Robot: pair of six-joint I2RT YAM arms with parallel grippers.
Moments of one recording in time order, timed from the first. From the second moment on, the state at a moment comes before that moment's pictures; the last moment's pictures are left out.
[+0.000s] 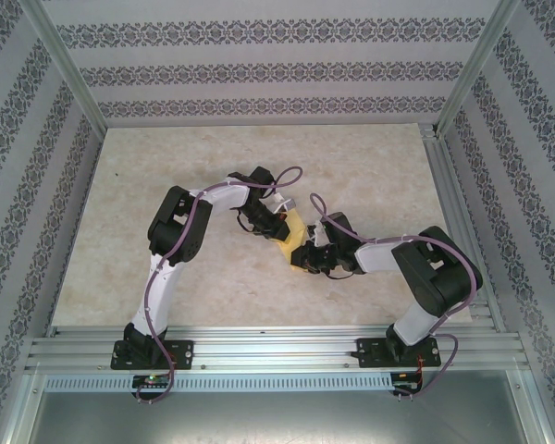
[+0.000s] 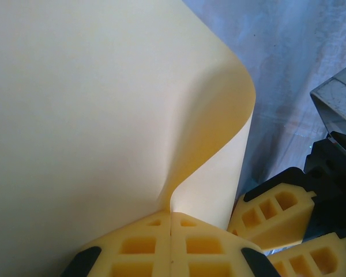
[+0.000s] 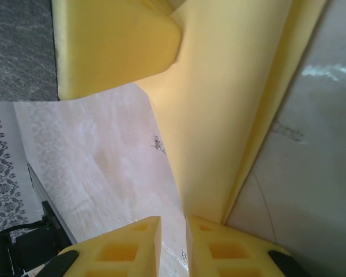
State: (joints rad) left arm -0.52 2.32 1.67 -0.83 0.84 -0.05; right arm 0.52 1.66 0.56 0.18 -0.64 0.79
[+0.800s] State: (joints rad) left arm -0.52 2.32 1.68 -0.83 0.84 -0.05; right arm 0.55 1.61 0.60 0.02 -0.59 0.78
